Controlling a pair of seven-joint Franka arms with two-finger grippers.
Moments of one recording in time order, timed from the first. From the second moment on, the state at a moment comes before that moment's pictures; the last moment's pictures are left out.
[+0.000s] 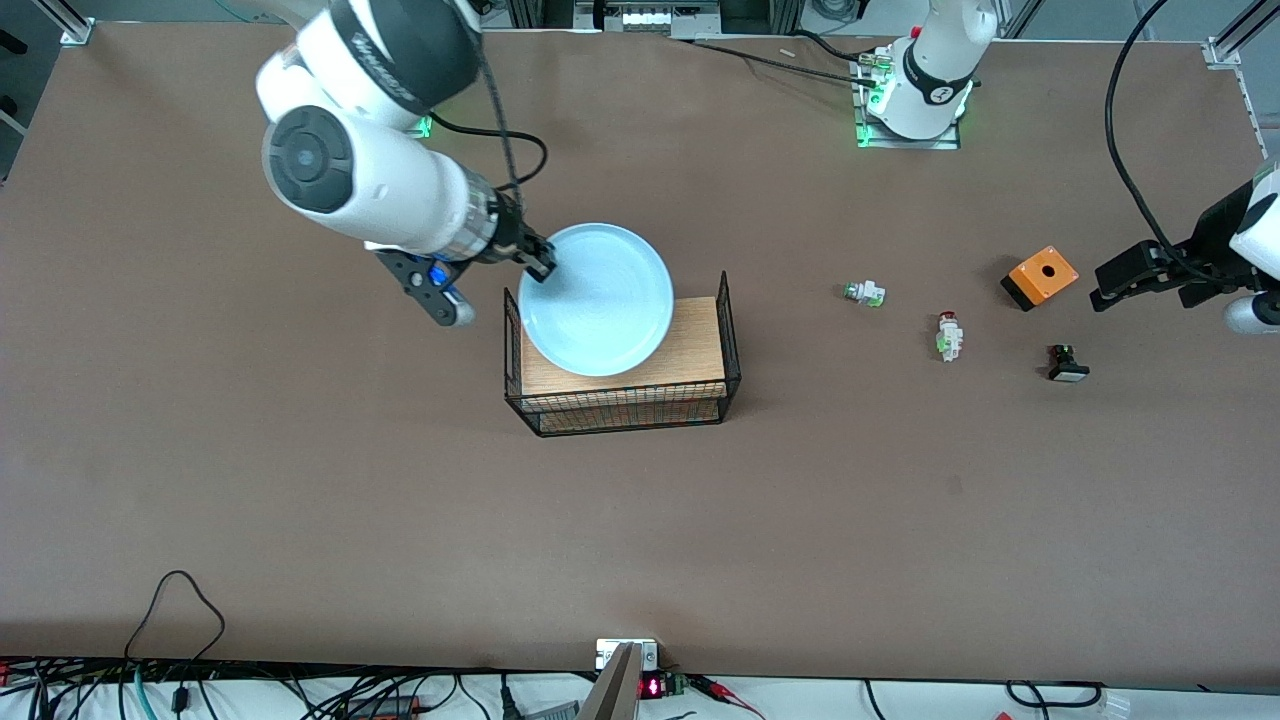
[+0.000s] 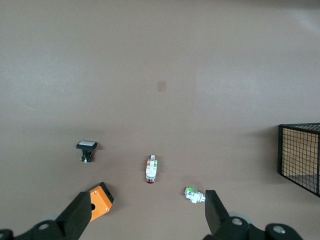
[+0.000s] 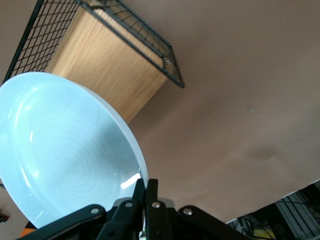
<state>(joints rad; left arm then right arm) 0.03 0.12 -0.03 -1.46 -0.02 1.61 -0.07 0.47 0.37 0.04 -1.35 0.38 1.57 1.26</state>
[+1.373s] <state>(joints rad) 0.02 0.06 -0.05 -1.53 -0.02 1.62 -0.05 -0.28 0.57 0.02 -1.38 0.32 1.39 -0.14</state>
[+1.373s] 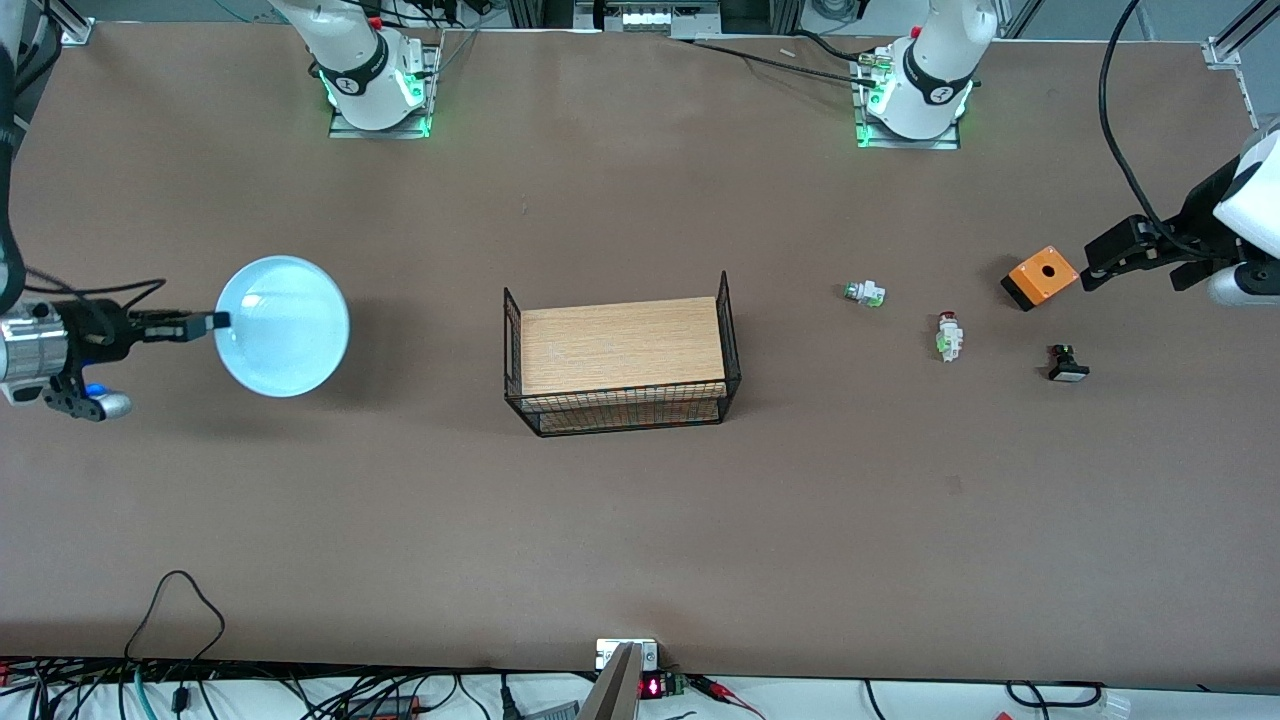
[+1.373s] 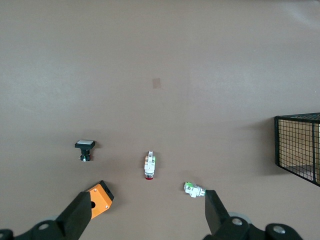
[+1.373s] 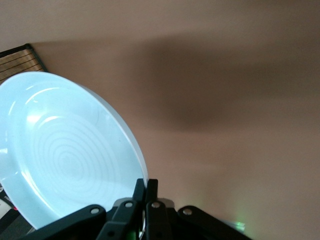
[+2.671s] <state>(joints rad) 0.02 0.02 -0.05 -1.59 -0.02 1.62 -0.05 -0.41 0.85 0.02 -1.39 0.23 1.84 -0.50</state>
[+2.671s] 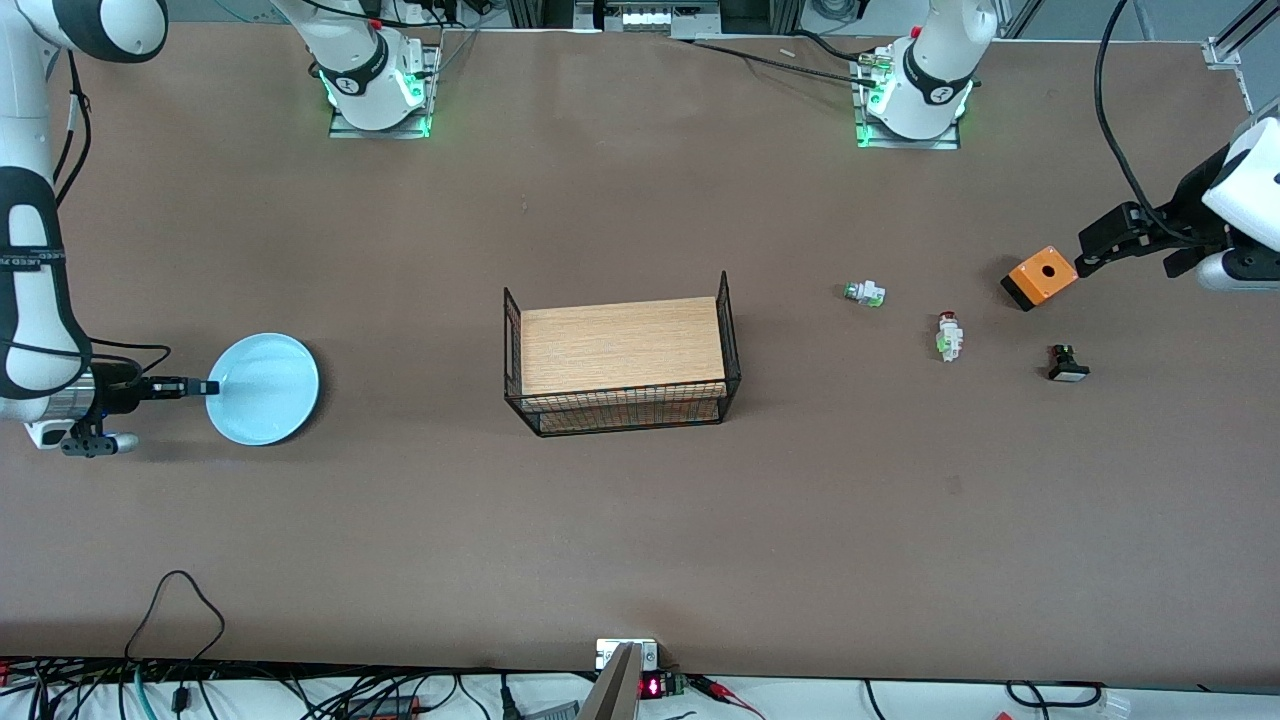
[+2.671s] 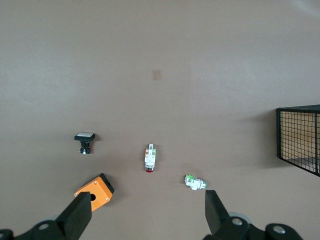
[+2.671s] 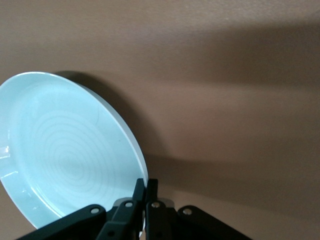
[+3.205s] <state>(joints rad) 0.02 0.02 -0.05 -1.59 -0.02 1.62 -0.05 -0.42 0.86 0.03 -1.38 0.29 1.85 -0.51</state>
